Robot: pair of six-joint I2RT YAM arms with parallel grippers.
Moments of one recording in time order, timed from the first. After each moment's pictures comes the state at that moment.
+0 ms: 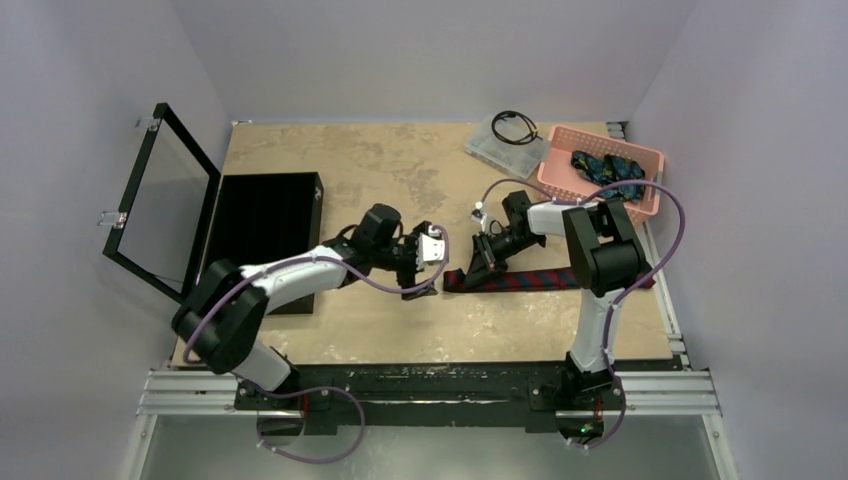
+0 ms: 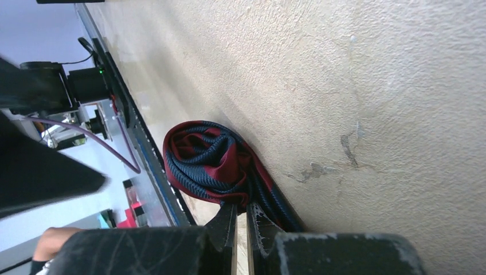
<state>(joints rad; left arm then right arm) -0.70 1.59 0.82 0.10 0.62 0.56 0.26 2.01 1.11 -0.61 -0.93 -0.08</state>
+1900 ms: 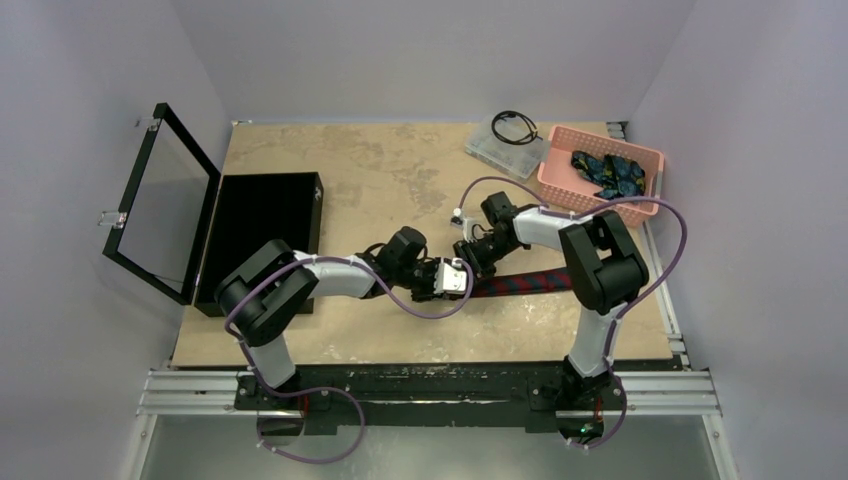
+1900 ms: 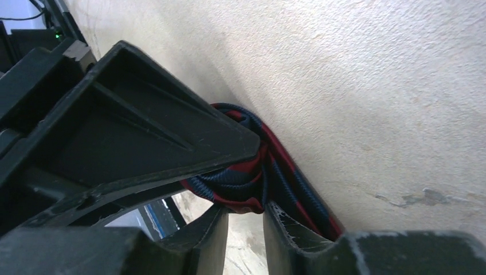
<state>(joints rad) -0.81 1.75 0.81 0.19 0.52 0.71 0.42 1.90 1.07 -0.57 -0.82 -0.07</state>
